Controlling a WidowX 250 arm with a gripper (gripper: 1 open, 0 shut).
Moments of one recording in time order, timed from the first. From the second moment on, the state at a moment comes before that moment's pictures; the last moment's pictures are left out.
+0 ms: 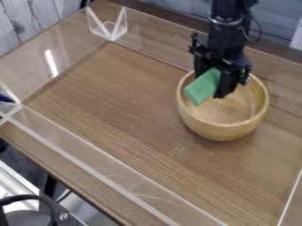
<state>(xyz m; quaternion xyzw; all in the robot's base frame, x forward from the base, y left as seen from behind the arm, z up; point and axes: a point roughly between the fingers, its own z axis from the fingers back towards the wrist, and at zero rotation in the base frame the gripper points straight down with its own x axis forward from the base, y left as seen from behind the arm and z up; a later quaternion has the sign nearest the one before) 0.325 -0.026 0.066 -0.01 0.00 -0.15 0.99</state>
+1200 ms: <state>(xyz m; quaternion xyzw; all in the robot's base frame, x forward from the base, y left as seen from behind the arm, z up) 0.322 -0.037 0.055 0.00 -0.01 -0.17 0.99</state>
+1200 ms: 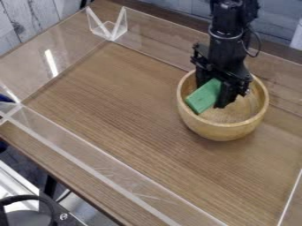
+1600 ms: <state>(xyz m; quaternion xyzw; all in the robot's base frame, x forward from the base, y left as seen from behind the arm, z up) 0.327 -0.035 0.062 -0.01 -0.01 -0.17 0.99</state>
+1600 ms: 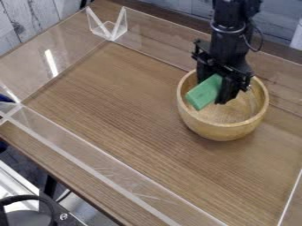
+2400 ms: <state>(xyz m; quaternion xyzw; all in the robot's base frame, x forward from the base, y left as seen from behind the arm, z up) 0.333 -0.027 0.069 -0.01 -0.02 -0.19 0.98</state>
